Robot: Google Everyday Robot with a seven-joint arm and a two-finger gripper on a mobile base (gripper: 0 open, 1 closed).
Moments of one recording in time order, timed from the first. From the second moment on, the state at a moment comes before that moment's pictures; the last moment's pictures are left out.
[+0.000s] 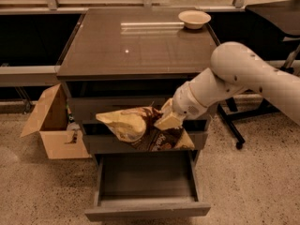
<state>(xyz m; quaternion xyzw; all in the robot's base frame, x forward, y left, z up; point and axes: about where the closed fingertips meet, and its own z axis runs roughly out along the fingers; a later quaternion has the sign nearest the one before) 0.528 -0.041 0.764 -0.63 0.69 0.25 0.25</state>
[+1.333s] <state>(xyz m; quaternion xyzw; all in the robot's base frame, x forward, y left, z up) 0.503 -0.109 0.595 -0.54 0.79 0.24 0.16</state>
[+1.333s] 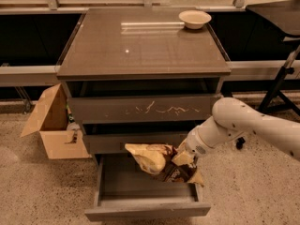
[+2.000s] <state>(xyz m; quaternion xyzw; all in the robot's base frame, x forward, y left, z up) 0.556 -0.154 0.462 -0.47 0.83 0.23 0.18</state>
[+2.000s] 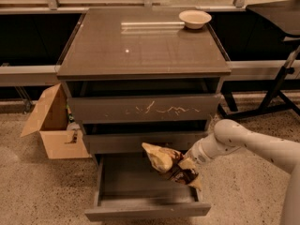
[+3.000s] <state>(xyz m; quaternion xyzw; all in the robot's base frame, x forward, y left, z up) 0.562 -0.171 0.351 -0.42 0.87 0.23 0.12</state>
